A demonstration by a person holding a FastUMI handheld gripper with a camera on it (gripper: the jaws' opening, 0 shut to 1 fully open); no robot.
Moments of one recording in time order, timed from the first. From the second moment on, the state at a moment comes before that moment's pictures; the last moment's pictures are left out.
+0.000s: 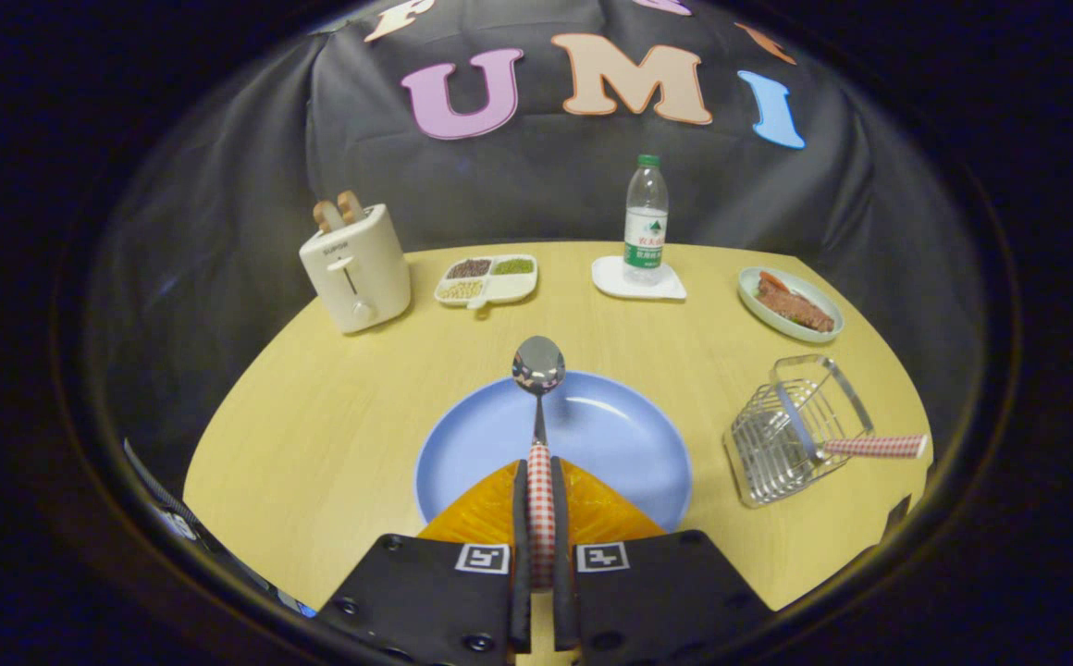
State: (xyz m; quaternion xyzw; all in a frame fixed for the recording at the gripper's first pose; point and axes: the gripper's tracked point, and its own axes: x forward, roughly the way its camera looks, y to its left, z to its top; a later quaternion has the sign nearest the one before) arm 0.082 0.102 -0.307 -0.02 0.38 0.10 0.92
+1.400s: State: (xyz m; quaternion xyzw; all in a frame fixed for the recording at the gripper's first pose) arm 0.077 -0.107 -0.222 -0.14 0.61 0.12 0.77
